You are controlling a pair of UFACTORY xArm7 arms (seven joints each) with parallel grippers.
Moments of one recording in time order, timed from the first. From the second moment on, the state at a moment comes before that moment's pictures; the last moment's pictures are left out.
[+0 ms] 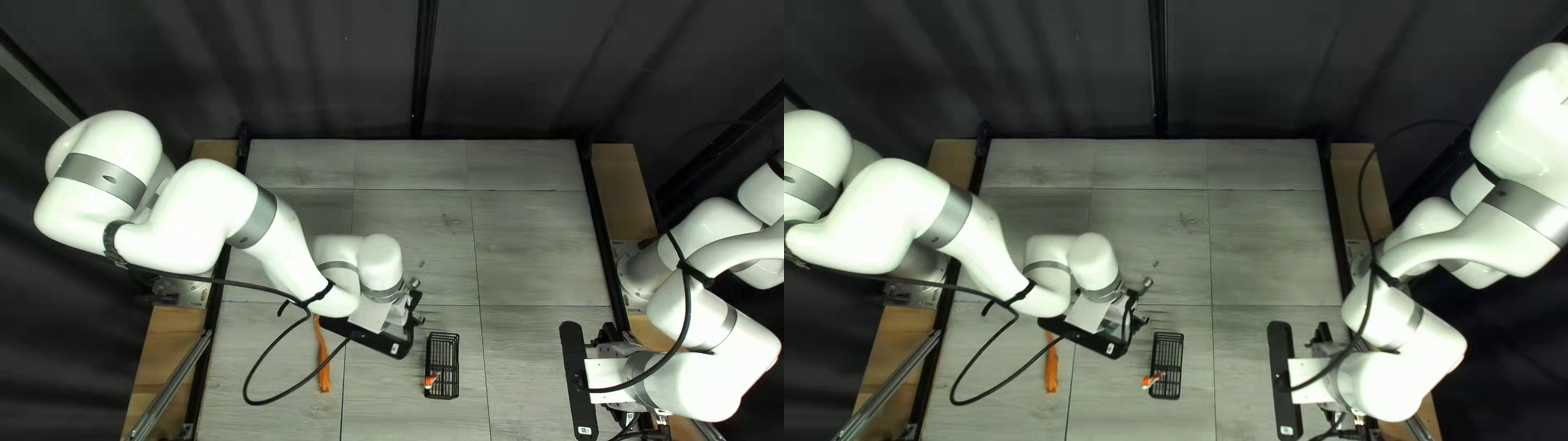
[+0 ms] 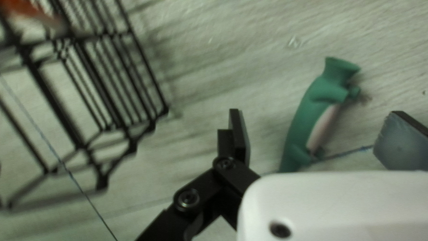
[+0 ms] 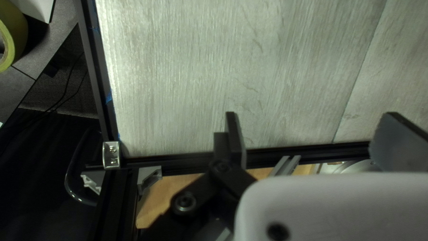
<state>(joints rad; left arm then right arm) -0.25 0.30 0.12 0.92 -0.42 0.55 2.00 0.80 -0.31 0.07 0.61 -0.08 1.06 0.88</state>
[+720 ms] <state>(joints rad) -0.17 -0.11 0.14 0.61 0.04 0.51 0.51 0.80 -0.31 0.07 0.61 -0.08 1.06 0.88</state>
